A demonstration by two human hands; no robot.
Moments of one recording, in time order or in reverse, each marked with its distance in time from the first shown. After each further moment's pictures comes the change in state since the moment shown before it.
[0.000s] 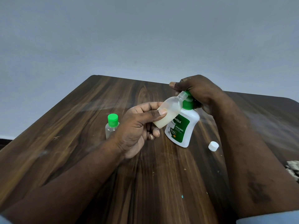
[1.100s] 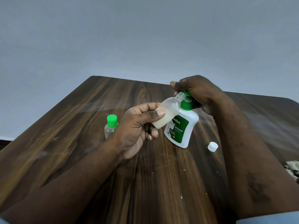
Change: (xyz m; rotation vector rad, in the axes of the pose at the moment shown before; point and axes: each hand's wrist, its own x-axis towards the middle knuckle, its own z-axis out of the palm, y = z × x) left_hand -0.001 0.002 0.002 0.008 0.022 -0.005; right_hand -0.006 -0.002 -0.002 0.005 -0.007 -0.013
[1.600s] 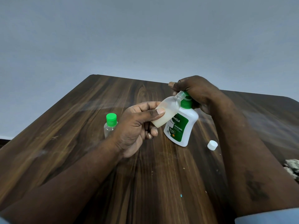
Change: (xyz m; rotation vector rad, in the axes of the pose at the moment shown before) left_hand 0.001 -0.002 -0.002 -0.002 0.002 -0.010; right_hand 0.000 0.001 0.003 -0.047 0.012 0.034
